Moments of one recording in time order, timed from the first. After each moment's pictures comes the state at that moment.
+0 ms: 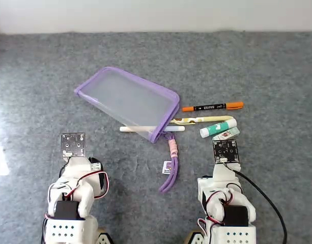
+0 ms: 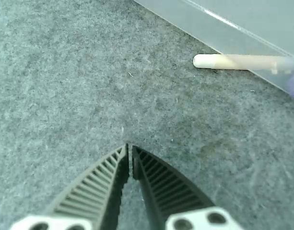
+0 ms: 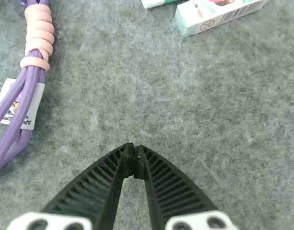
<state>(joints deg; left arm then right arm) -3.3 -90.2 96.9 55.3 8.7 -1.7 -102.9 95.5 74.2 2.2</state>
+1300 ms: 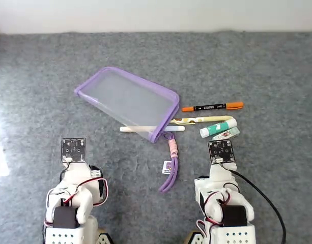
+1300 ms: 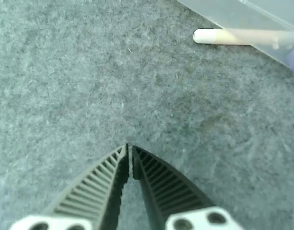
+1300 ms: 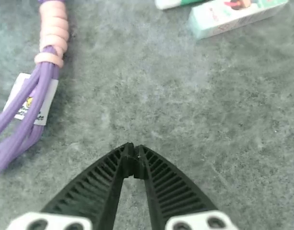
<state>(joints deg) -3.3 -103.3 96.9 71.9 8.6 -4.8 -102.9 95.5 74.2 2.2</state>
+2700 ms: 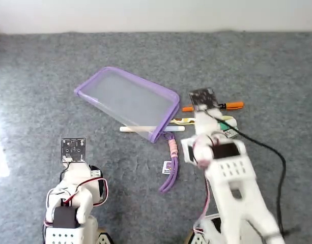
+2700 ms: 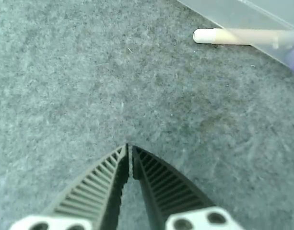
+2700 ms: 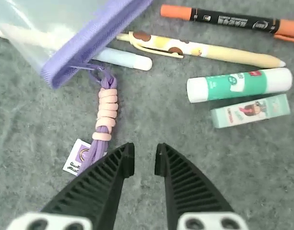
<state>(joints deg) -3.3 -103.3 96.9 71.9 8.5 -13.8 -34.1 48.9 58.1 2.2</state>
